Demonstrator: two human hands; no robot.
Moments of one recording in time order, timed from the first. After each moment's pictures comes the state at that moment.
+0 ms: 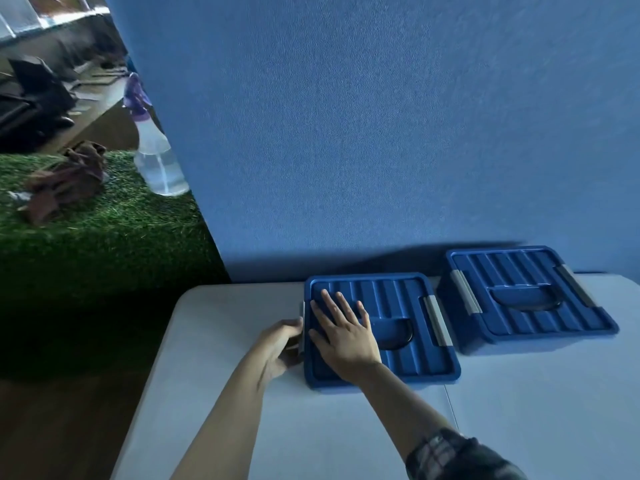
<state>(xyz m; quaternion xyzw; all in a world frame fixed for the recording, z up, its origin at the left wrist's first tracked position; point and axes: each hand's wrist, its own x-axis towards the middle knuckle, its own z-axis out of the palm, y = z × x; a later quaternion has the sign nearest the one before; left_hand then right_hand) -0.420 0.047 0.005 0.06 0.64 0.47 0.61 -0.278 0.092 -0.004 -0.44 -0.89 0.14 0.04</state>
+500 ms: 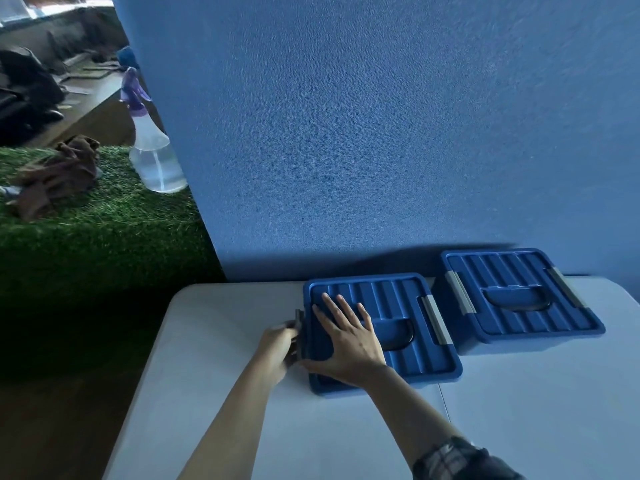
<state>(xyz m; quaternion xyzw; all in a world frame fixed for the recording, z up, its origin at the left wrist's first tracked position) -0.412 0.044 -0.003 0.09 0.64 0.49 0.58 -0.265 0.087 0.003 -0.42 -0.90 0.13 0.01</state>
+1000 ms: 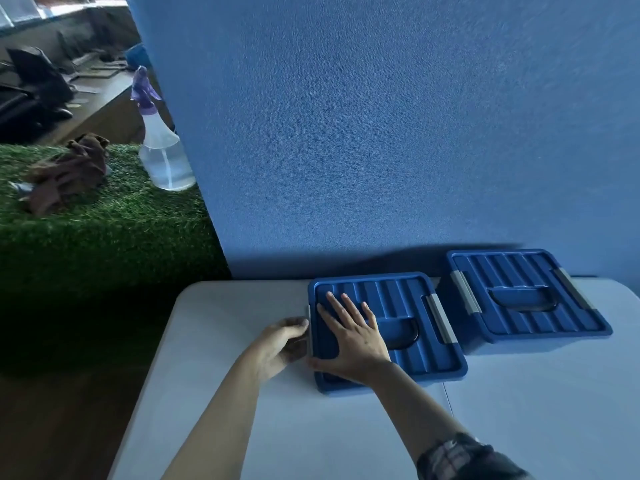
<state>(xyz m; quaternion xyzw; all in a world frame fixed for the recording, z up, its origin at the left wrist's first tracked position) -0.434 0.037 0.000 0.09 0.56 0.48 0.67 -0.265 0.087 0.003 -0.40 -0.90 0.14 0.00</state>
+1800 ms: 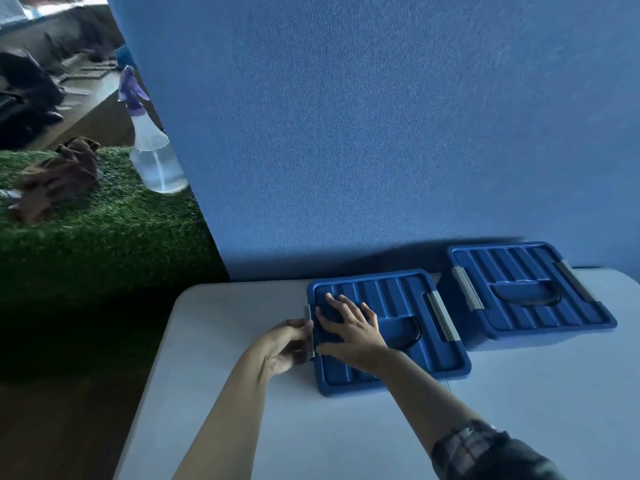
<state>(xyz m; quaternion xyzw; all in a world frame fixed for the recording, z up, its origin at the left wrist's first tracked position) -0.427 0.046 0.011 0.08 0.58 0.44 0.68 -0.268 0.105 0.003 -0.41 -0.88 0.24 -0.04</state>
